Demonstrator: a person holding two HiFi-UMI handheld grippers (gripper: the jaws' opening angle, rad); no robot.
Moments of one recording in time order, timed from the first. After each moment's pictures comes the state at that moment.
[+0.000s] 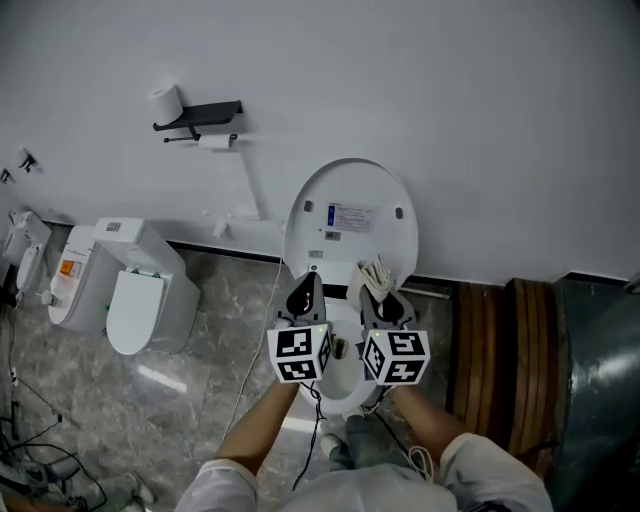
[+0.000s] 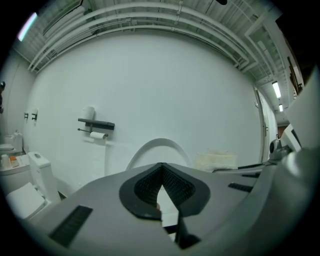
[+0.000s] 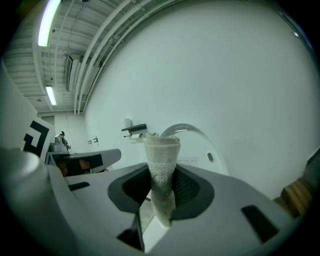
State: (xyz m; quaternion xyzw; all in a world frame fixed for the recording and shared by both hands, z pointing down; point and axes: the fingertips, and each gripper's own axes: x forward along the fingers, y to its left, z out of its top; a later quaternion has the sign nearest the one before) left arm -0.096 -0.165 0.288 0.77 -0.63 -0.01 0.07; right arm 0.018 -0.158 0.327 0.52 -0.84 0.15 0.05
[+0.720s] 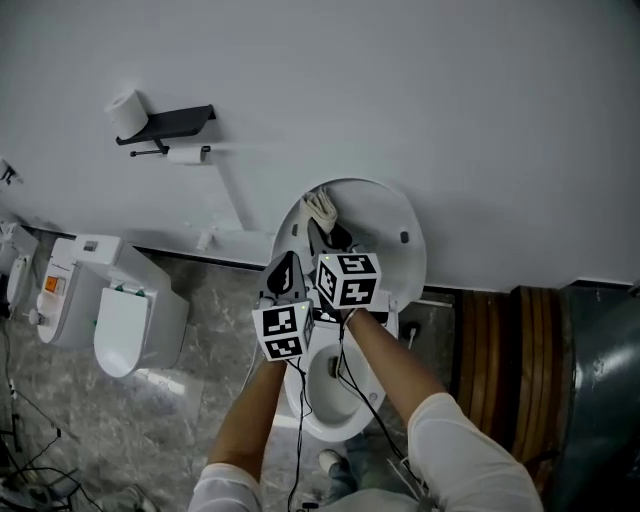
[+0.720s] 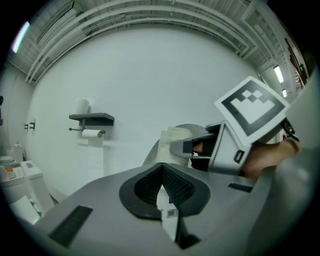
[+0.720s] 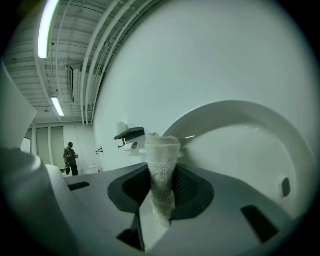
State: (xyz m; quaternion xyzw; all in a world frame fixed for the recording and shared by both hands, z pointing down) left arm -0.138 -0.324 0.335 0.75 -0.66 0.01 0.02; right arm -0.088 -0.396 0.335 0.46 -0.88 0.14 -0.01
